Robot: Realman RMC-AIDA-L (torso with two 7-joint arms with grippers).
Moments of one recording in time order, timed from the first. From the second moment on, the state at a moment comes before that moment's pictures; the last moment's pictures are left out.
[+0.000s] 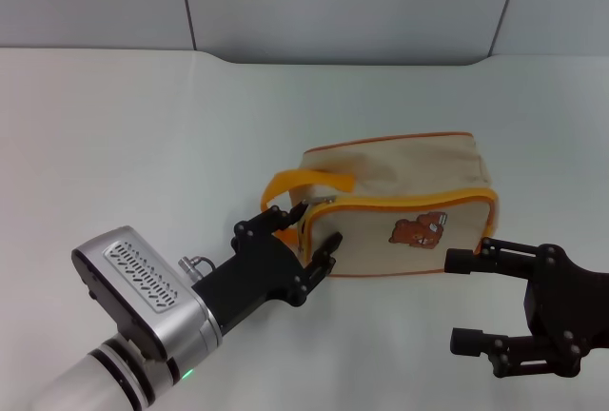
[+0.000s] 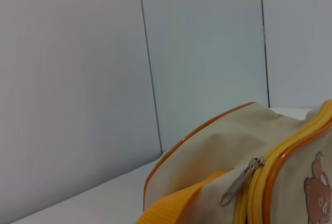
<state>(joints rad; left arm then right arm) -0.42 -2.08 -0.38 -0.43 2.45 0.96 -0.01 0.44 2.04 -0.58 -0.51 -2.03 -1.95 1.07</state>
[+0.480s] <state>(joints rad) -0.42 -2.08 -0.37 -0.43 2.46 0.98 -0.01 0.44 2.04 -0.57 -0.51 -2.03 -1.95 1.07</state>
